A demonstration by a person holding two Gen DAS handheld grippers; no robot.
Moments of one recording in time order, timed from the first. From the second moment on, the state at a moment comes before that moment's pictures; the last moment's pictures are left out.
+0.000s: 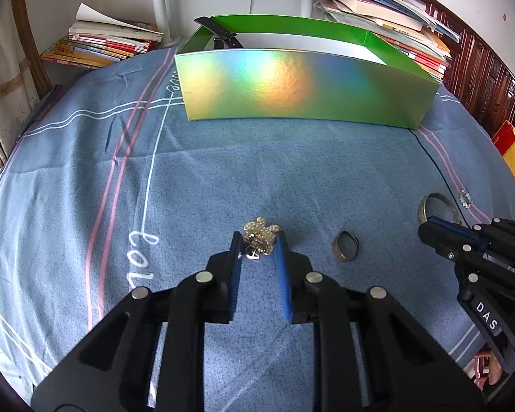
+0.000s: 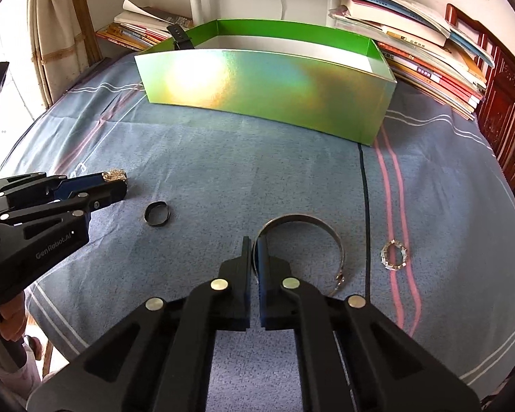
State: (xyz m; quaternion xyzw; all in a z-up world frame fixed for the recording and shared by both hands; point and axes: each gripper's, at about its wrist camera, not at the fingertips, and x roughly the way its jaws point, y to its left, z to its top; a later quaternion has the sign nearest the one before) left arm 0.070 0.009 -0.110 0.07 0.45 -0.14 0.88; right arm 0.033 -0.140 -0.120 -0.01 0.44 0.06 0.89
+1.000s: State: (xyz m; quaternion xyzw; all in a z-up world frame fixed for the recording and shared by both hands) left arm 0.059 0.036 -0.077 0.05 0.43 -0.14 0.89; right arm 0.034 -0.147 -0.102 0.00 0.43 0.06 0.90
